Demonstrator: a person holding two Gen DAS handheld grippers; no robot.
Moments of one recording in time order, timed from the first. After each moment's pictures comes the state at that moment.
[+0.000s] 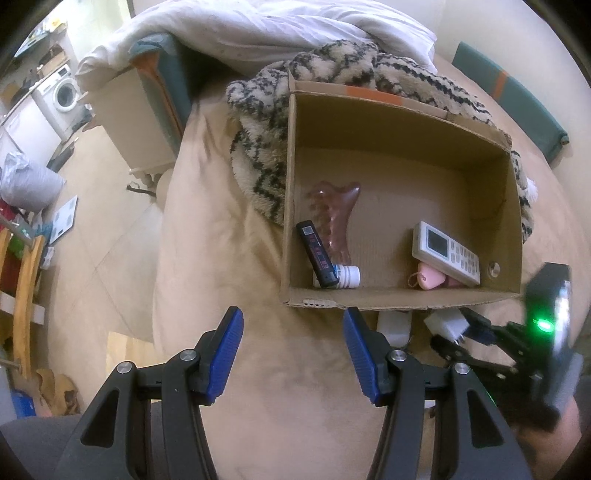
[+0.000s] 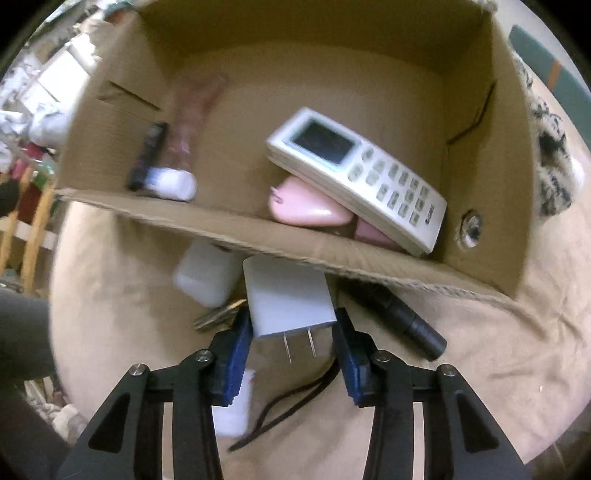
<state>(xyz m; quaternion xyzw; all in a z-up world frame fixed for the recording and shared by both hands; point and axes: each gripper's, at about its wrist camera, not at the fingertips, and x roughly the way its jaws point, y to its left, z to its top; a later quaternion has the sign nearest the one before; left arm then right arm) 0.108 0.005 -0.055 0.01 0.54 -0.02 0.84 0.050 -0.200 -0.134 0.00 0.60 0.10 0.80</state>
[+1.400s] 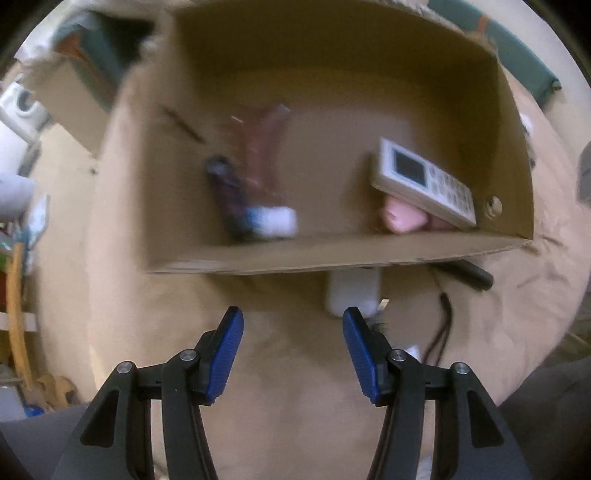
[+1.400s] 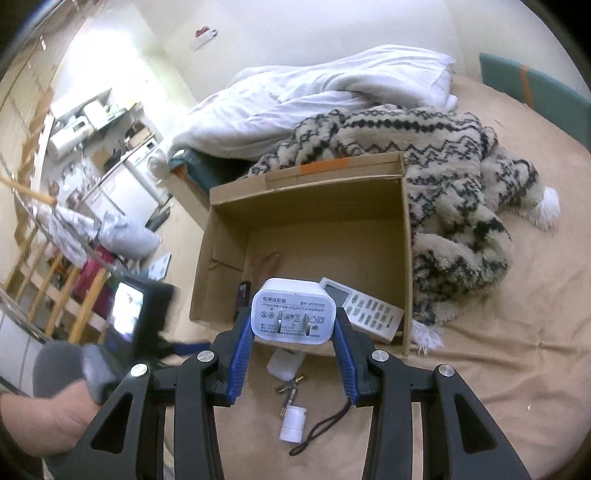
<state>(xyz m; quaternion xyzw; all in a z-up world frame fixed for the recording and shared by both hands) 0.120 -0.067 -0.130 0.04 0.63 -0.07 0.77 0.020 -0.284 -0.002 0.15 0.40 0.16 0.89</state>
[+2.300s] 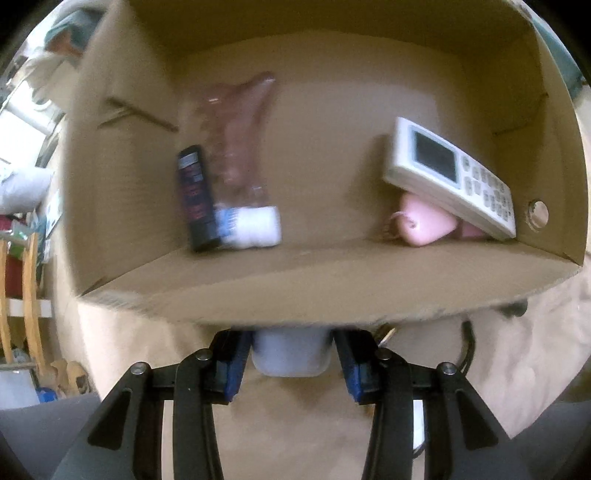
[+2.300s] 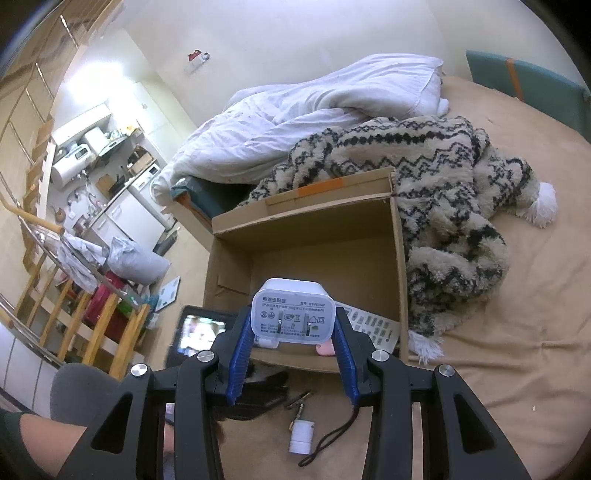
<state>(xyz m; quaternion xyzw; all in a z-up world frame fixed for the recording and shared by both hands) 0.140 -0.081 -0.156 0.07 0.64 -0.01 0.77 0.021 -0.298 0.006 0.18 0.38 0.16 0.89</state>
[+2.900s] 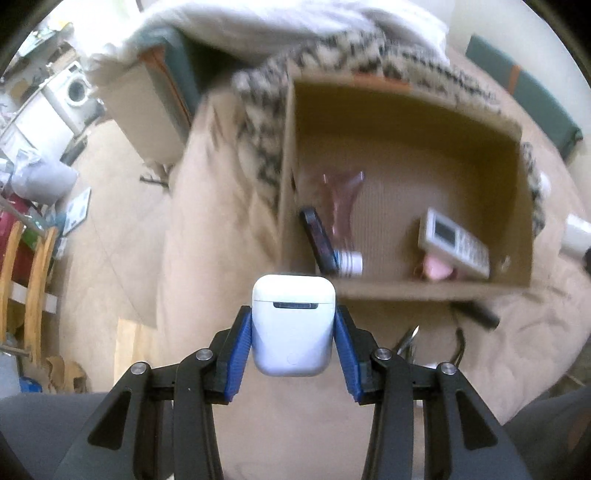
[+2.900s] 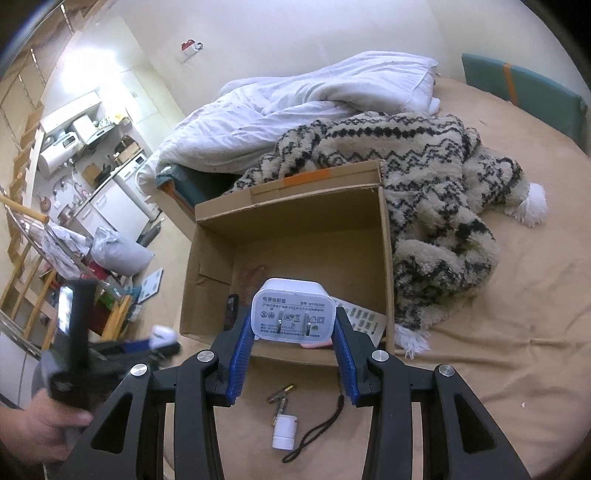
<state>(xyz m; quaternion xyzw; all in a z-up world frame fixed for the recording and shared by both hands) 0.097 -0.008 -0.044 0.02 0.54 0.01 0.84 0.023 -0.295 -0.005 0.16 0.39 0.13 0.90</state>
